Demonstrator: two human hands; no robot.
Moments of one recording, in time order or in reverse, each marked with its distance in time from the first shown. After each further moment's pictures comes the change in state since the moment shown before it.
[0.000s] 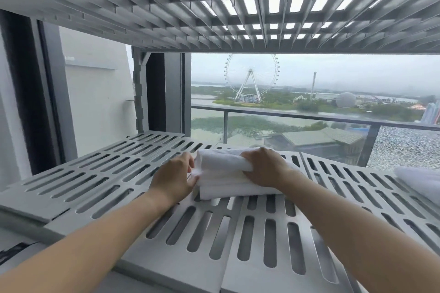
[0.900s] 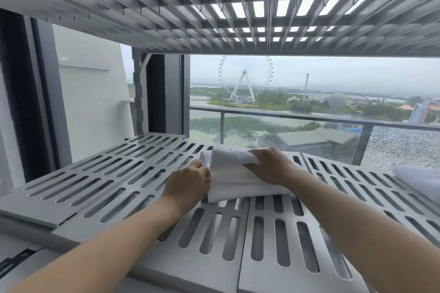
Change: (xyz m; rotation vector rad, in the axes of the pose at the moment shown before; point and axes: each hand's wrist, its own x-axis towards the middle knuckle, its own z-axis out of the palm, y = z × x) left_hand -0.009 0.003 0.006 0.066 -0.016 0.186; right_hand -0.003 -0.006 -0.006 0.224 0.047 0.100
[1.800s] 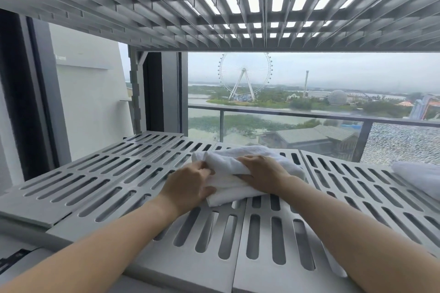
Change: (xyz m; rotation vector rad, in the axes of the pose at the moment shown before) left_hand -0.003 0.008 -0.008 0.037 -0.064 0.169; right_hand -0.003 0.002 0.024 -0.058 -0.063 -0.182
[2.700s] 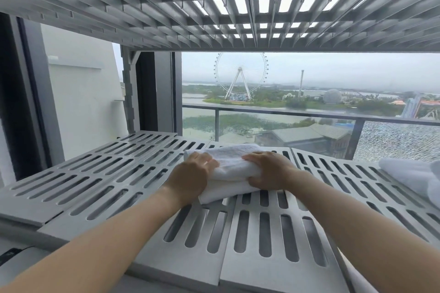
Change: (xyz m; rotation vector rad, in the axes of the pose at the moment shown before) left_hand 0.017 0.025 -0.006 0.217 -0.059 0.080; right_hand -0.027 0.023 -0.021 -0.047 -0.048 0.130
